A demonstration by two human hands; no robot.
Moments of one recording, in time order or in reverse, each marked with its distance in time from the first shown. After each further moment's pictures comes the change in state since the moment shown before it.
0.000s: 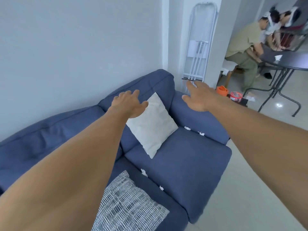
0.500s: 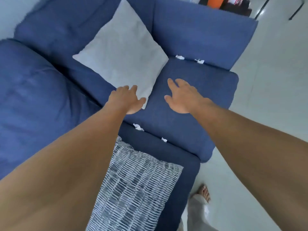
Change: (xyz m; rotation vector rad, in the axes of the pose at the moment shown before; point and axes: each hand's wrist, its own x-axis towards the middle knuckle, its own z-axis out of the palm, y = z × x) left_hand 0.100 -0.040 0.284 0.065 -0.454 0.227; right_hand 0.067 -0.037 0.289 0.143 -0.354 0.191
